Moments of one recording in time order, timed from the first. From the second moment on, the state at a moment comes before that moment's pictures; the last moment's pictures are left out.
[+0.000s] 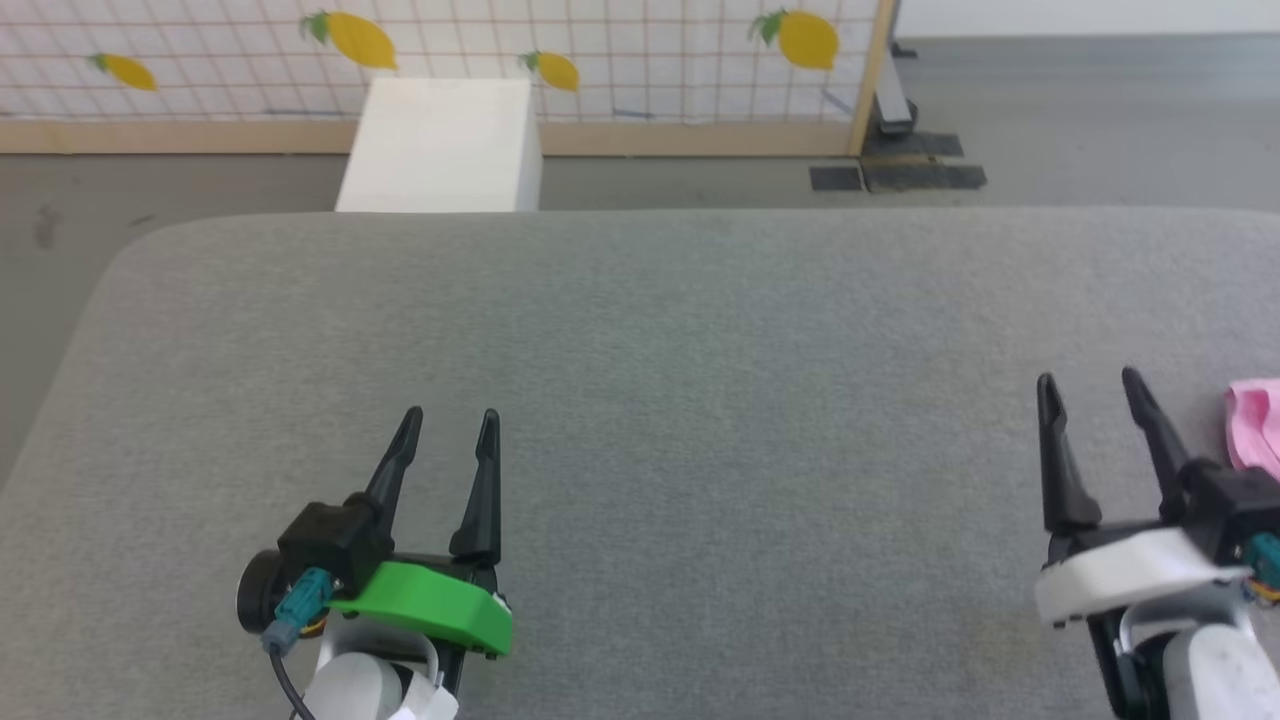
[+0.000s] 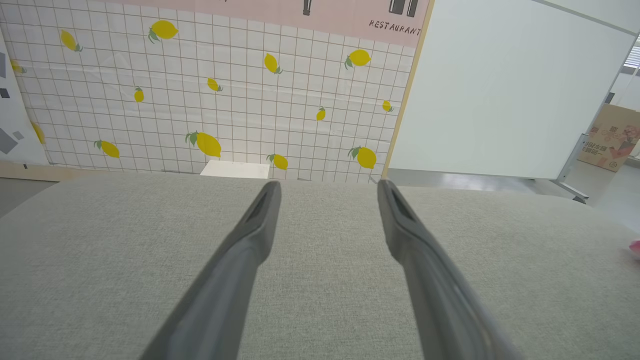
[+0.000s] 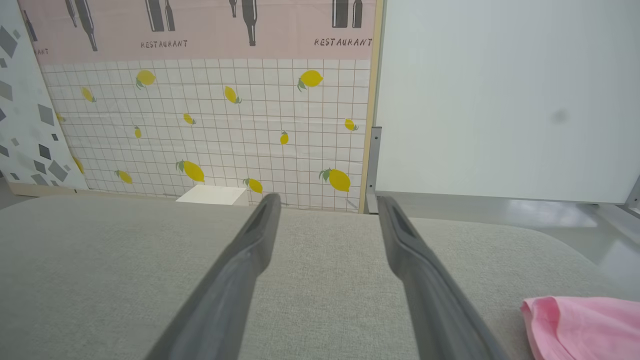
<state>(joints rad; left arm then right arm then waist) -0.10 0.06 -0.13 0.13 -0.23 -0.09 -0.26 -0.10 -0.10 -0.11 0.12 0.07 0.13 -0.20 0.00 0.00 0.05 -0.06</state>
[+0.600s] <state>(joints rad) -0.08 0.05 -0.14 0.16 -0.23 -0.09 -0.26 0.06 -0.05 -0.12 0.03 0.07 0.13 -0.23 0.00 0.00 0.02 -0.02</state>
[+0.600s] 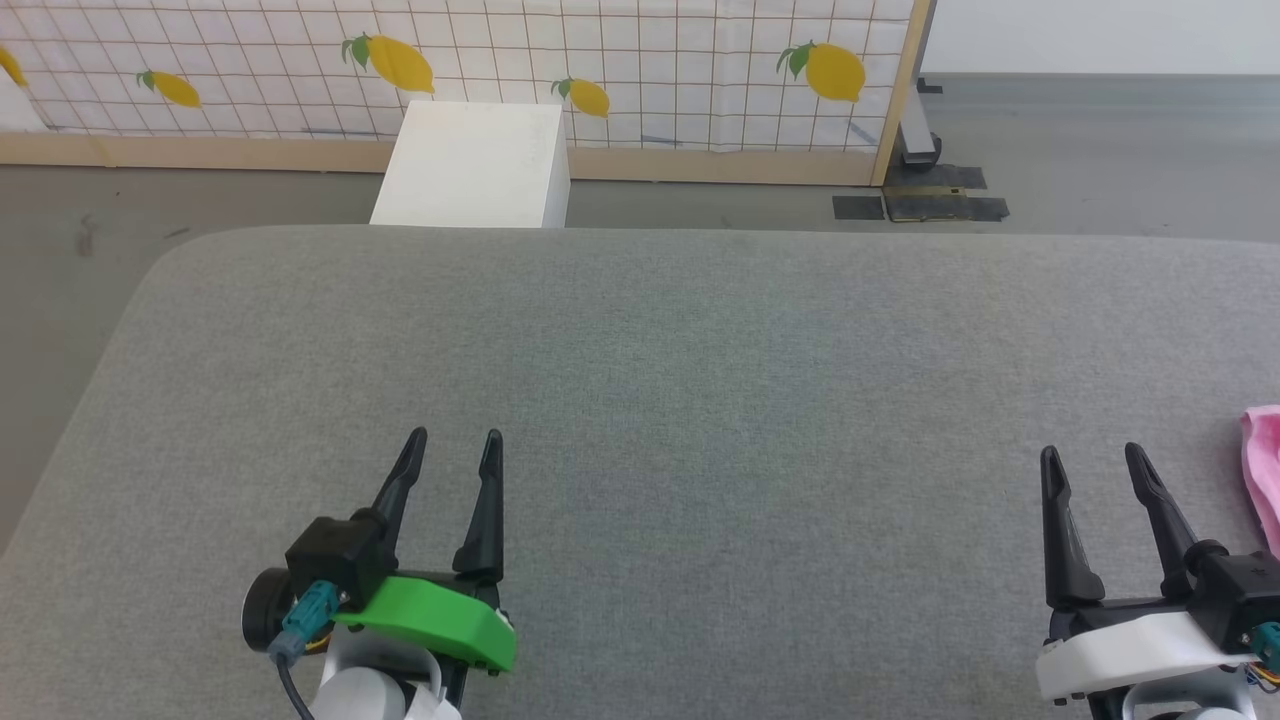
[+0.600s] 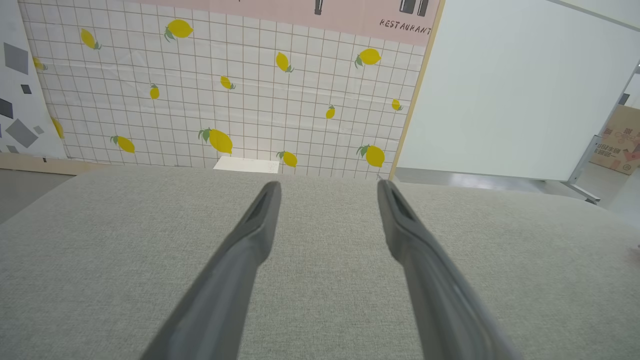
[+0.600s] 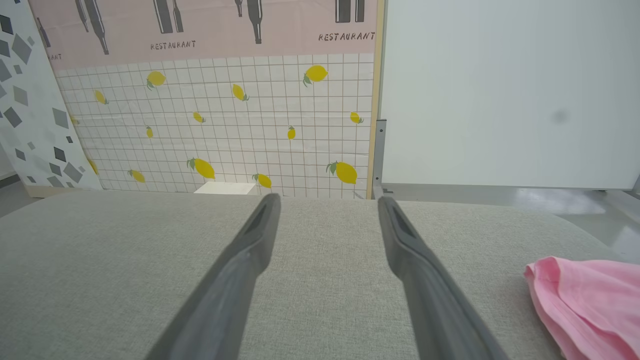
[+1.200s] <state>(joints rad) -0.08 0.06 -0.14 0.18 -0.24 -0.09 -0.26 0.06 -0.05 -0.12 0.04 0.09 0.13 -0.22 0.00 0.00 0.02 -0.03</state>
